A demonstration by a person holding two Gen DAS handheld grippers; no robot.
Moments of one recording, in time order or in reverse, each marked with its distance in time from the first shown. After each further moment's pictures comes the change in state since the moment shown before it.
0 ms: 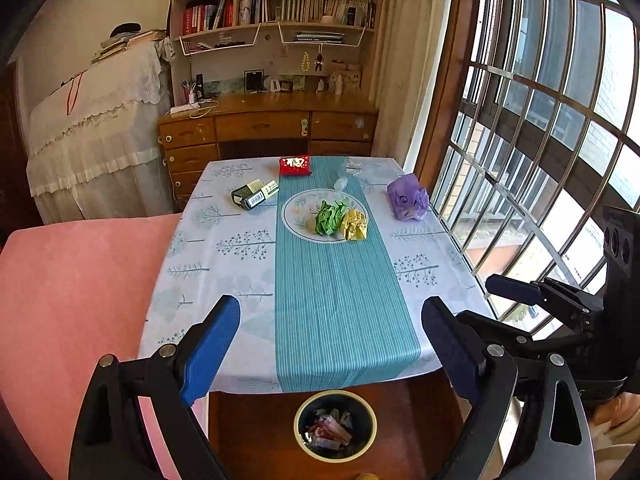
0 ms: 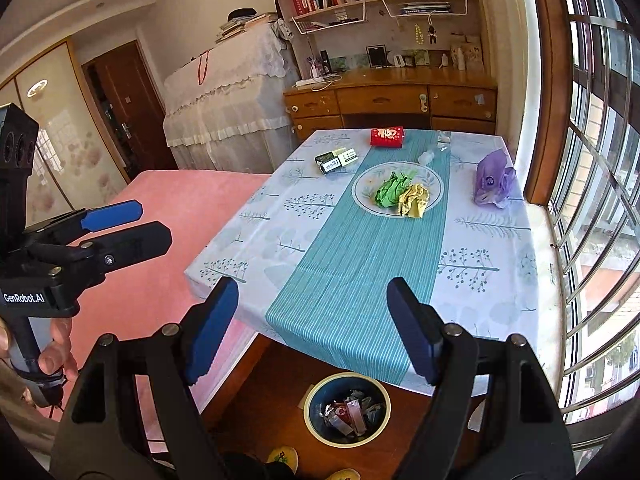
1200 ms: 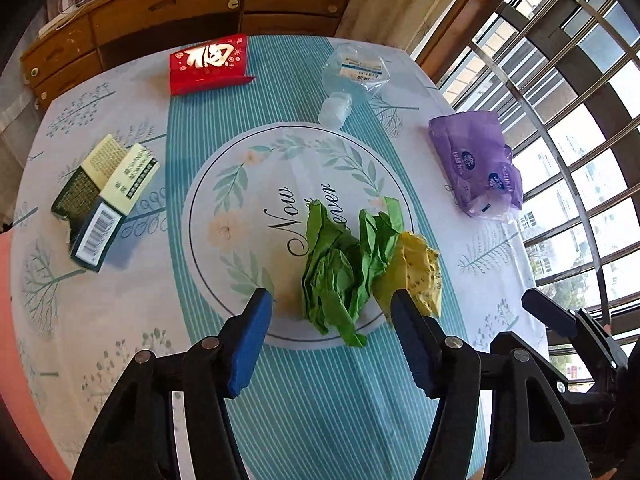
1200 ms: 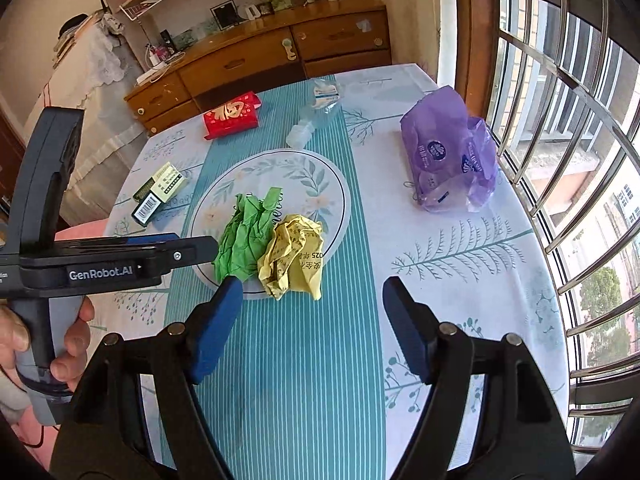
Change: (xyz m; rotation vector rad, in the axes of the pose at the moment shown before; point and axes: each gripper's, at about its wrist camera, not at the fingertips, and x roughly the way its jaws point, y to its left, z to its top) left arm 0.532 0.059 0.158 0.064 0.523 -0.294; right arm 0.309 -0.180 0.100 0.371 0.150 -0.376
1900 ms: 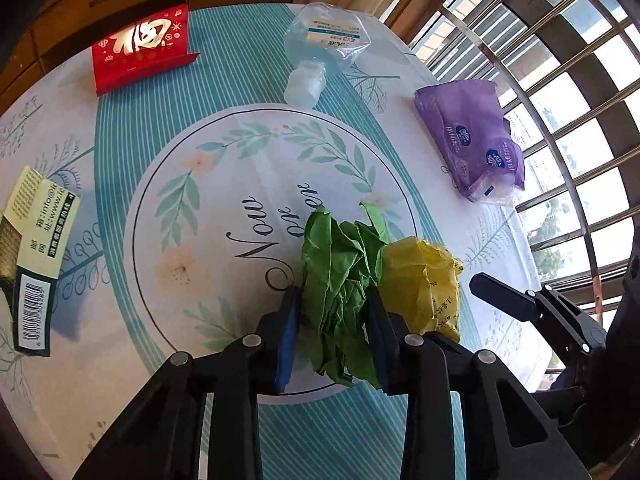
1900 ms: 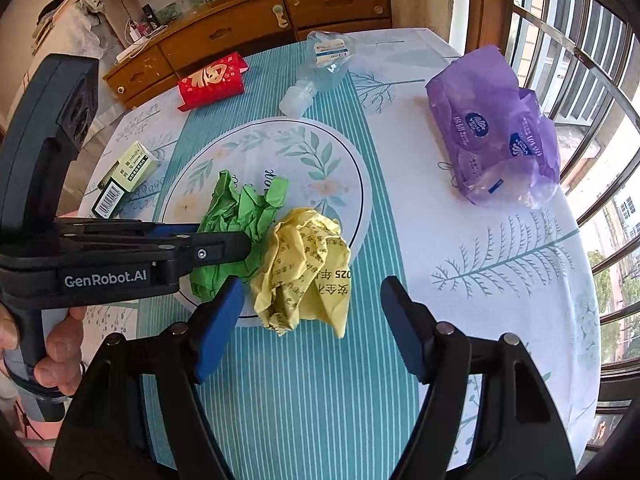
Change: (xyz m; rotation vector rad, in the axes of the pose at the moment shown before) left arm 0.064 0.005 0.034 0.127 0.084 -0.107; right arm 0.072 0.015 0.006 -0.010 0.087 -0.031
